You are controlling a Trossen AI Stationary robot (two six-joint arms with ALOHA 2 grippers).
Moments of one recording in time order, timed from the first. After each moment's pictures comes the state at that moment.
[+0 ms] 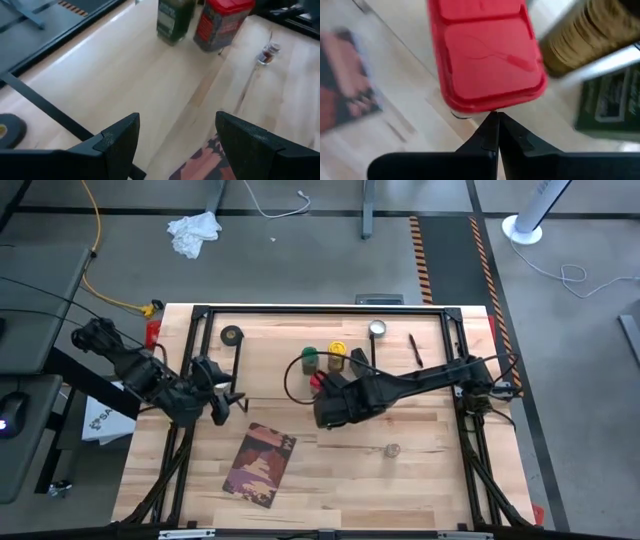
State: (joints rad) left arm -0.63 0.92 1.05 -1.14 -0.78 -1.00; right arm 0.25 2.00 1.95 -1.30 0.52 0.90
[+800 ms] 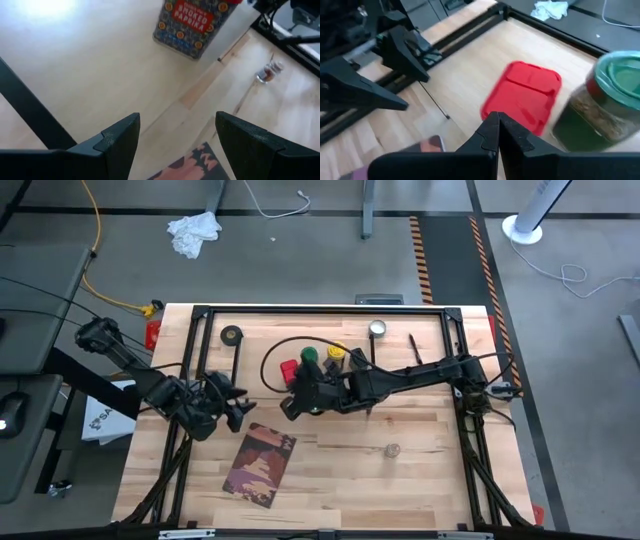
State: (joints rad) left arm -0.66 0.92 0.74 -0.80 -0.84 -1.25; right arm 0.19 2.04 1.95 -0.68 0.61 0.70
